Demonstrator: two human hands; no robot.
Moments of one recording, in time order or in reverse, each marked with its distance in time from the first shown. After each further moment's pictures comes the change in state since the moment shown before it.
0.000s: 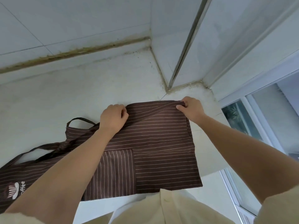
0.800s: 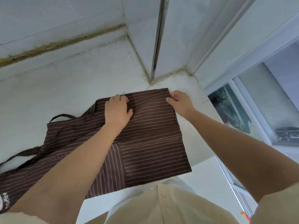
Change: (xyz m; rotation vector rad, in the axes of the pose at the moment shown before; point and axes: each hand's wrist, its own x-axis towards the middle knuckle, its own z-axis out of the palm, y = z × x) left_hand 0.019 0.065 0.035 0.143 0.026 0.106; right_hand -0.010 0.023 0.008 0.381 -0.010 0.133
